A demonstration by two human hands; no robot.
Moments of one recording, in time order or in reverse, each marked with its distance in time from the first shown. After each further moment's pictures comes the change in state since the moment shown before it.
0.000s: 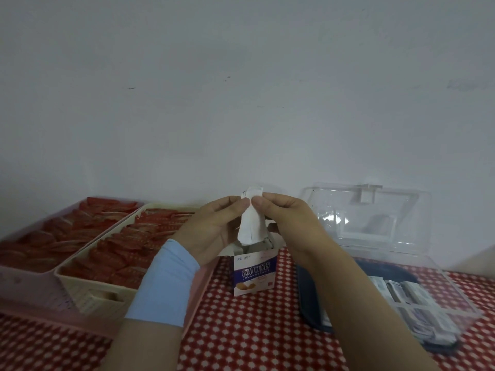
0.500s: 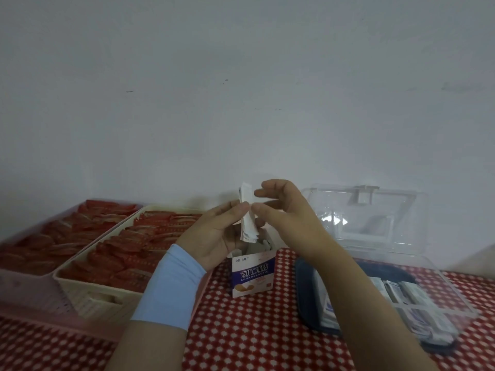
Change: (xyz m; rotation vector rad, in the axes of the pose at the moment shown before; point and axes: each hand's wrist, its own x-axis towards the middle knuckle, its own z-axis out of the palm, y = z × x) left_hand 0.003 -0.008 0.004 -0.131 -0.055 -0.005; right_hand -0.006 -0.010 -0.004 -0.288 0.039 -0.173
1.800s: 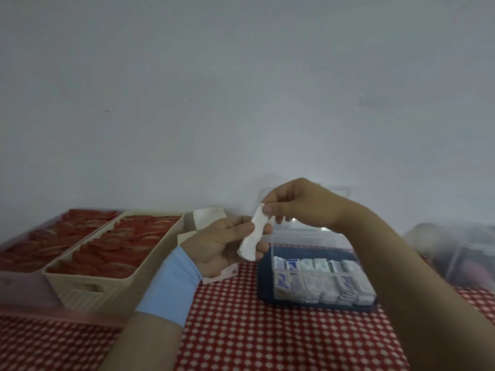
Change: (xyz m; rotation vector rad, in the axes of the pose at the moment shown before) left_hand -0.032 -0.016 0.078 0.105 -0.229 -0.170; right_hand -0.040 -0.057 -0.104 -0.424 -0.304 0.044
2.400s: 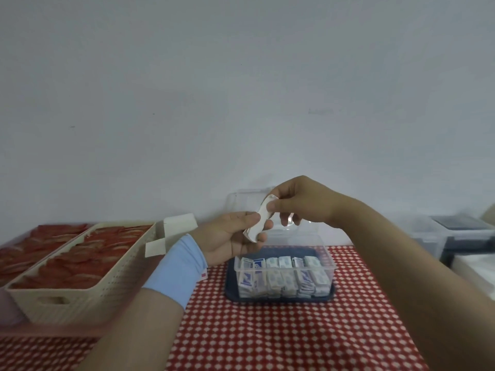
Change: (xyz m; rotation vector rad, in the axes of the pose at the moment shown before) left_hand 0.034 0.003 0.078 0.015 -0.023 -0.104; right_hand -0.054 0.024 -0.059 -0.009 0.079 0.061
